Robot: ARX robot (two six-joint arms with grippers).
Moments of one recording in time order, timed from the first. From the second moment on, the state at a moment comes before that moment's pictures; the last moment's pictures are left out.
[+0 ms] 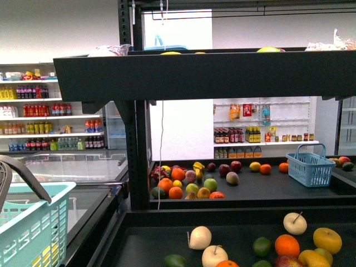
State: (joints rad) left arm 0.00 0.08 0.01 0.05 0.00 -0.01; right arm 0.00 0.01 0.02 0.00 0.00 0.00
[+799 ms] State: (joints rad) left arm 0.00 0.01 0.01 0.00 0.00 -0.01; right arm 0.00 0.00 0.02 0.00 0.00 0.00
